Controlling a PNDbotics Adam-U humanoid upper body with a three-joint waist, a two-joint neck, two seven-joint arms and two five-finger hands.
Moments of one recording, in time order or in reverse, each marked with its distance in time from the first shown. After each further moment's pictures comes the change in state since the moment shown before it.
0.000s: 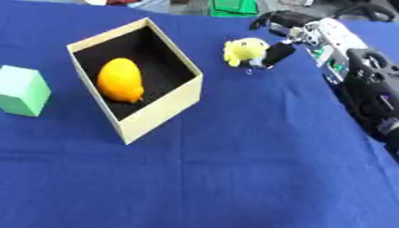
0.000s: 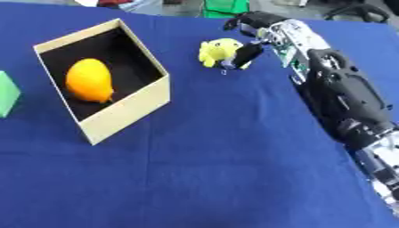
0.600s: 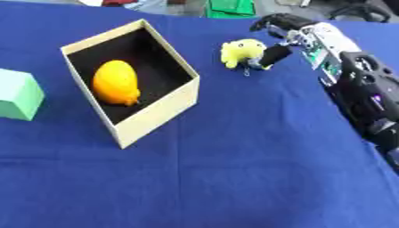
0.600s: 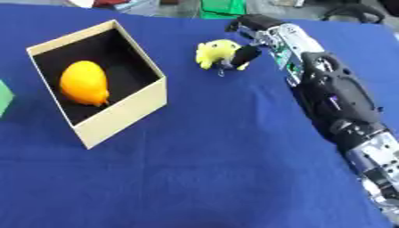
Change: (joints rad) left arm 0.000 0.000 0.000 0.000 -0.001 -0.002 0.002; right arm -0.019 0.015 -0.037 0.064 0.050 0.034 -0.029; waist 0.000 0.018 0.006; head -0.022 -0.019
